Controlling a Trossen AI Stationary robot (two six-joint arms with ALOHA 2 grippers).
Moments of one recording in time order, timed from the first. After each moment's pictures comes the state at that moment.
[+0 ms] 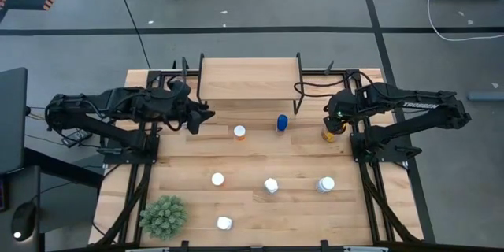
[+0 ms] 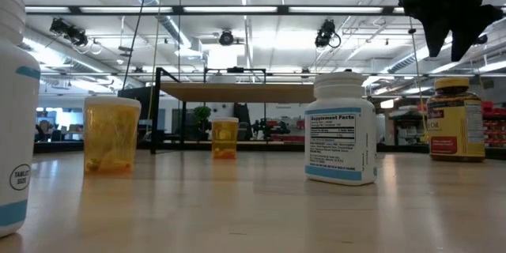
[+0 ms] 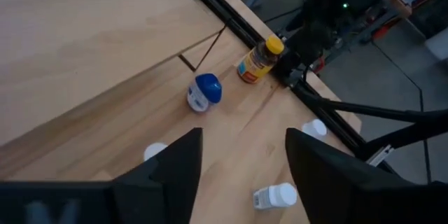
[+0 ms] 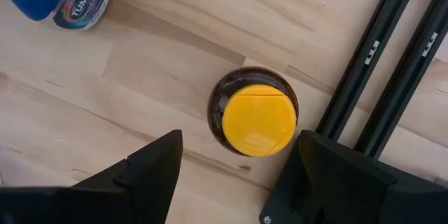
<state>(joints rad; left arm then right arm) -0.09 1.04 1.26 -0.74 -0.36 -0.80 -0.09 1.00 1.04 -1.46 0.20 1.07</state>
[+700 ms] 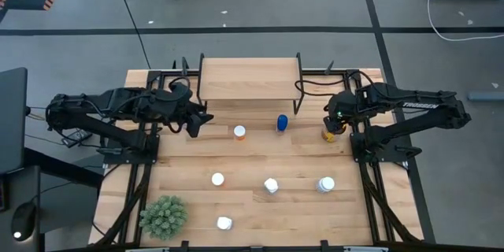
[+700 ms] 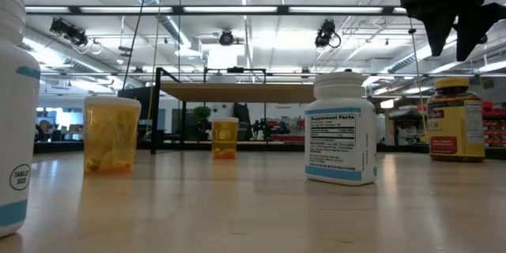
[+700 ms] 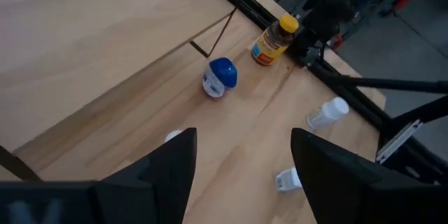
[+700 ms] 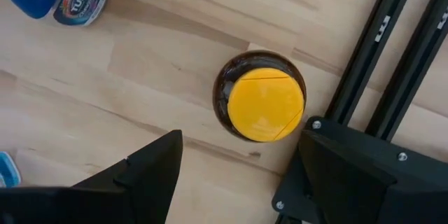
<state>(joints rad) -0.09 1.04 1.26 -0.81 -0.35 -0.73 -0.09 1.00 1.04 -1.47 0.16 1.14</state>
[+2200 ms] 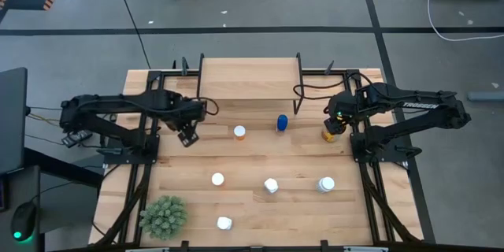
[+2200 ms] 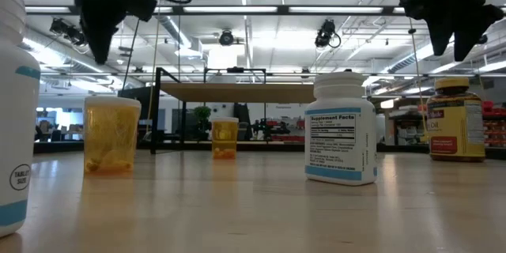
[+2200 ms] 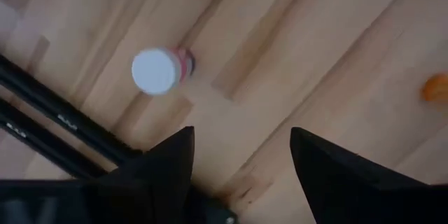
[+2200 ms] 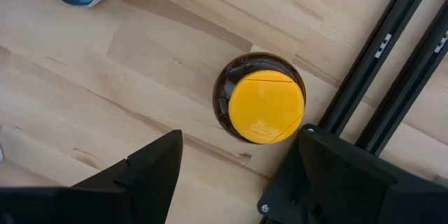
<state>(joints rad) 0.09 1.25 1.12 -1.37 -0.15 -0.51 -0.09 1.00 1.04 -1.47 0.15 1.02</state>
